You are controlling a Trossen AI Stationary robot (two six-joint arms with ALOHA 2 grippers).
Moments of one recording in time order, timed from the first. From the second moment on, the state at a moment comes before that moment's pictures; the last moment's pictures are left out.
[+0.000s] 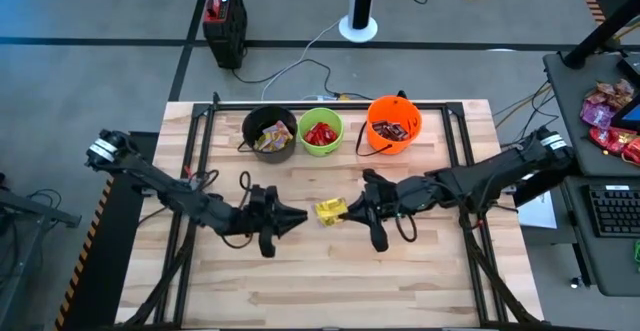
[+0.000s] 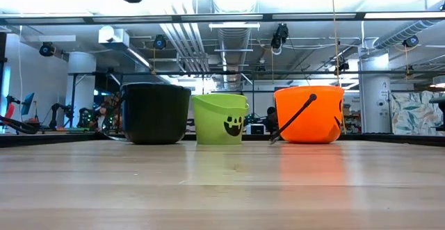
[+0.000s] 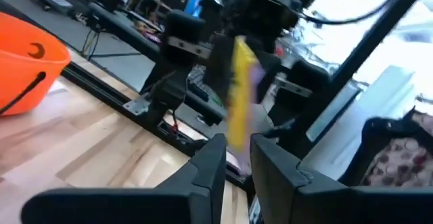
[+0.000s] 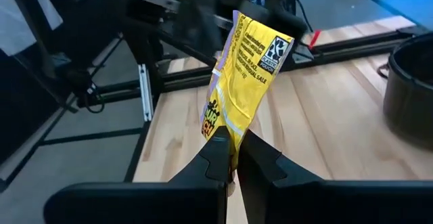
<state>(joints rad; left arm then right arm) -0.51 1.32 0.69 0.72 -0.60 -0.58 0.32 1.35 1.09 -0.03 0.18 0.31</state>
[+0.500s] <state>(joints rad) -0.47 1.43 0.78 0.75 -0.59 -0.55 0.32 1.36 1.09 -0.02 0.16 0.27</state>
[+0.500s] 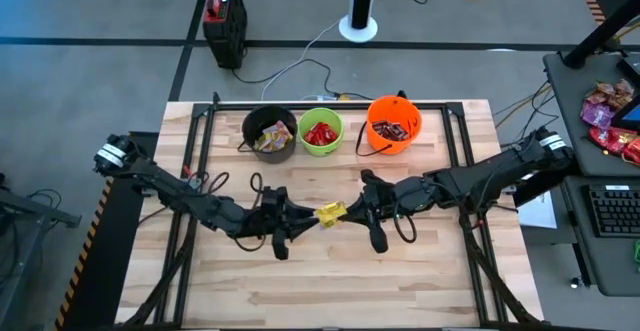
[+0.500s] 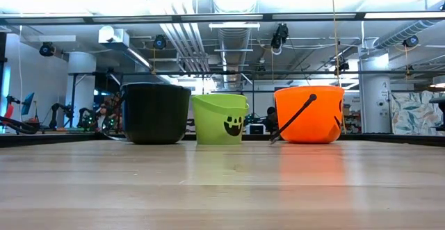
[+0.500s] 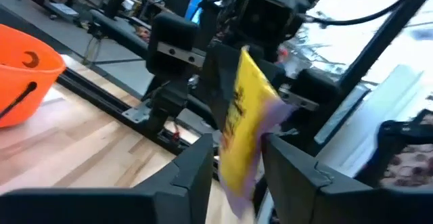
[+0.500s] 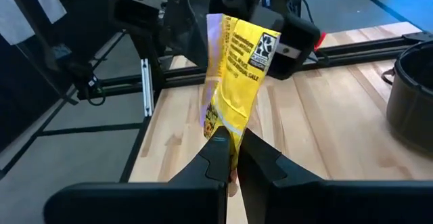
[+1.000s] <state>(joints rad) -0.46 1.47 0.84 0.73 -0.60 -0.48 0.32 1.37 1.09 -0.02 0.06 0.28</state>
